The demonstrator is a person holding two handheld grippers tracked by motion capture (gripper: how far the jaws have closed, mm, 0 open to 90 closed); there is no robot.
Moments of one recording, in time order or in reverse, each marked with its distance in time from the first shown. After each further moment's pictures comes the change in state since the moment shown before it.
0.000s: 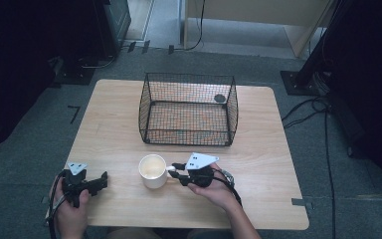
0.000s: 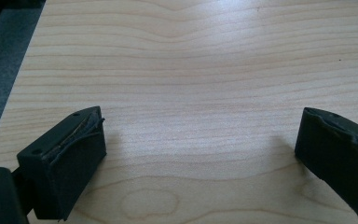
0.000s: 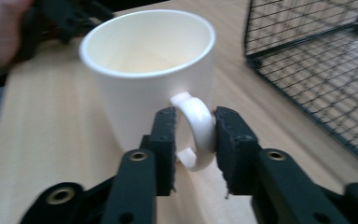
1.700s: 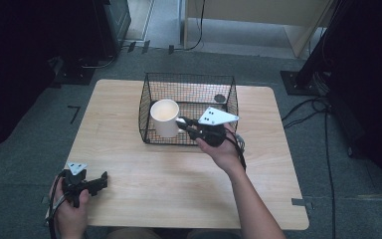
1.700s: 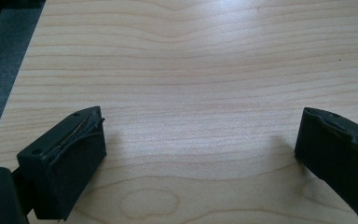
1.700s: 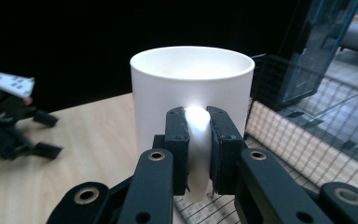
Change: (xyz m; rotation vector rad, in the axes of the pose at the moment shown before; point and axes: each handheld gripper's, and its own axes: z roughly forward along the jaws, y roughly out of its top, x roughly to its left) left arm 0.000 0.000 0.000 -0.003 0.001 -0.004; right arm -0.062 0.108 -0.046 -0.217 -0.170 -0.037
